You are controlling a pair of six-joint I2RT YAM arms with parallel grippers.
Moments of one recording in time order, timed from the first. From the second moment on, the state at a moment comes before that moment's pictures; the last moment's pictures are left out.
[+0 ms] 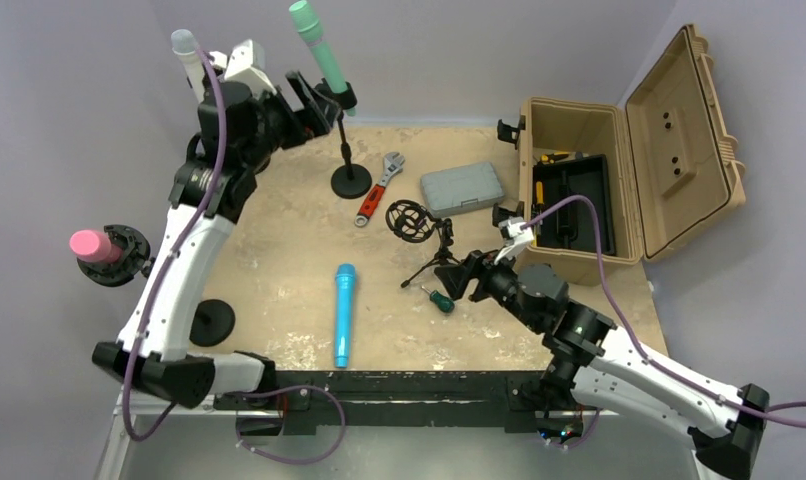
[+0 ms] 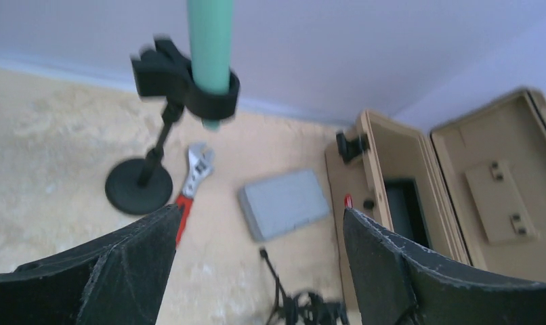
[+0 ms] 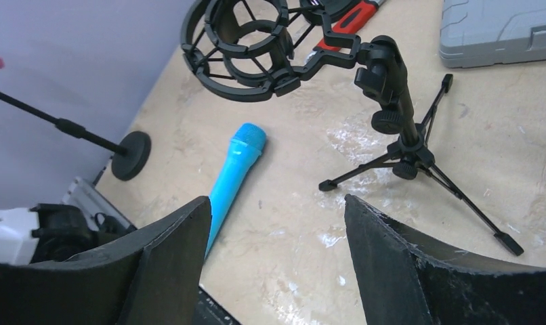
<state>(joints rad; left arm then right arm) -0.32 1.26 1.61 -0.56 0.03 -0.54 0.93 0.69 0.54 -0.07 0.27 0.58</state>
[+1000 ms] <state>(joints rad) -0.18 1.83 1.96 -0.20 0.09 -0.48 0.93 0.45 0.60 -0.30 0.27 0.68</state>
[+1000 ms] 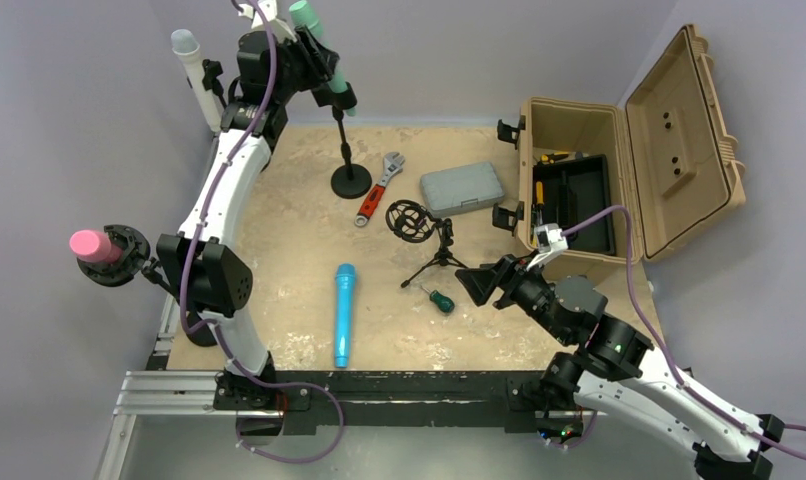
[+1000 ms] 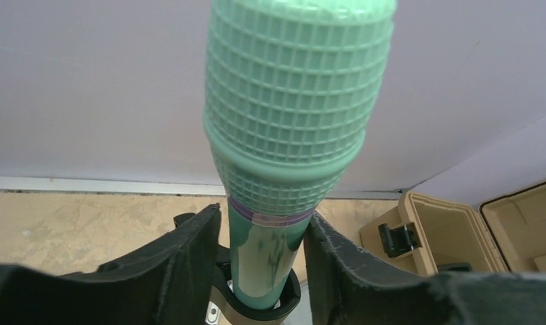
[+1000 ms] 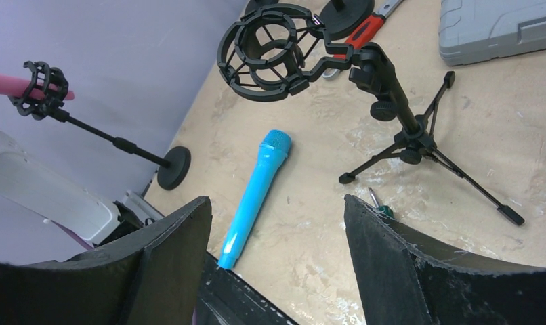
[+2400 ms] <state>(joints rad) -0.36 1.09 1.51 -0.68 -0.51 -0.38 0.93 0.71 0.78 -0.21 0.29 0.56</state>
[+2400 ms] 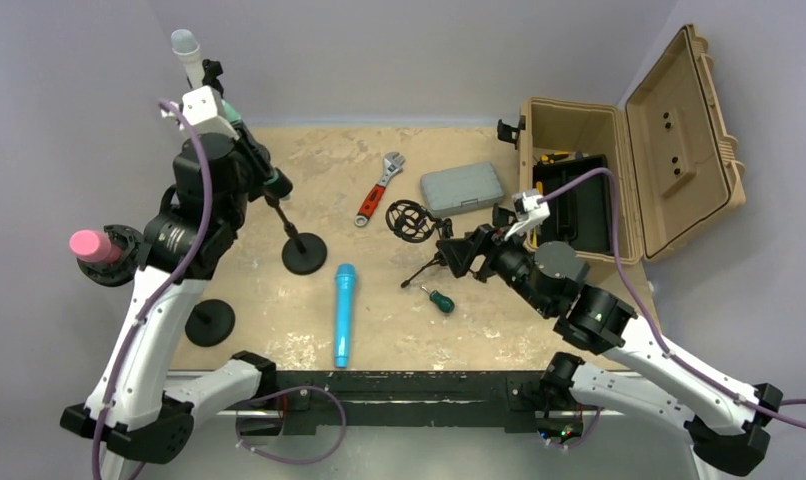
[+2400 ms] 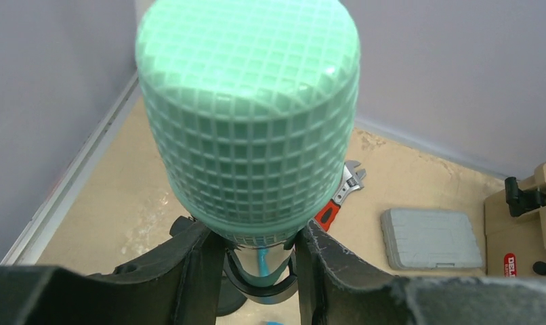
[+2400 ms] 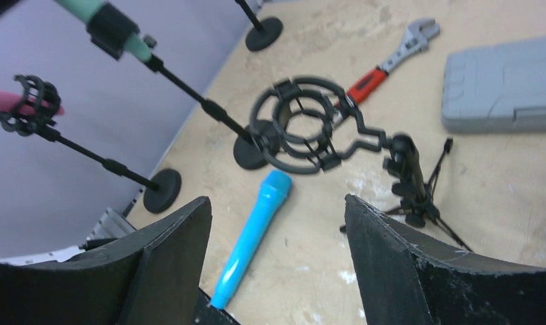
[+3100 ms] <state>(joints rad) -0.36 0.90 1.45 -0.80 -0.44 -0.40 0.97 1.24 1.28 -0.04 0.10 0.35</state>
